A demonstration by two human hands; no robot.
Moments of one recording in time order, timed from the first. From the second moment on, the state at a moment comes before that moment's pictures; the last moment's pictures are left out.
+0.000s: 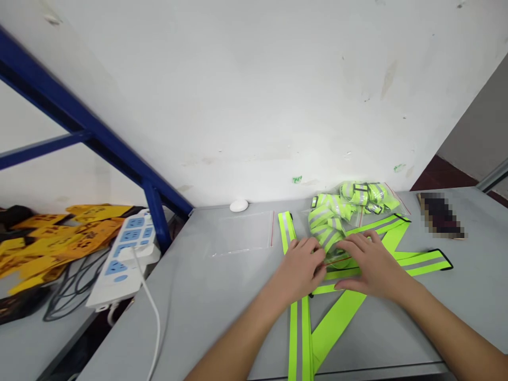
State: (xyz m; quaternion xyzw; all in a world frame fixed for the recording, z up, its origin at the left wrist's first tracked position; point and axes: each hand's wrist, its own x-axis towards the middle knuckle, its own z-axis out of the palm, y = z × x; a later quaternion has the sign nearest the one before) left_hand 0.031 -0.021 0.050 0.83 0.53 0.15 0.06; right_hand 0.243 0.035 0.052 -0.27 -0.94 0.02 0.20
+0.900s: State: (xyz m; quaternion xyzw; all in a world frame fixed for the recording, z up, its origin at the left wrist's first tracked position) left_hand 0.047 -0.023 0.046 0.74 0.42 0.51 0.08; right_hand 0.229 0.036 0.035 -0.35 -0.87 0.14 0.30
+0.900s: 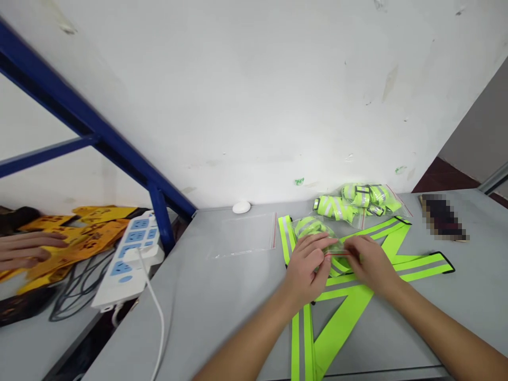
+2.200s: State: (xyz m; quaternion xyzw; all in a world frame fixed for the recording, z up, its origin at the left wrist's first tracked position) left_hand 0.055 -0.031 0.114 0.85 0.43 0.29 -0.01; right_hand 0.274 0.044 0.115 -0.29 -0.90 0.21 0.26
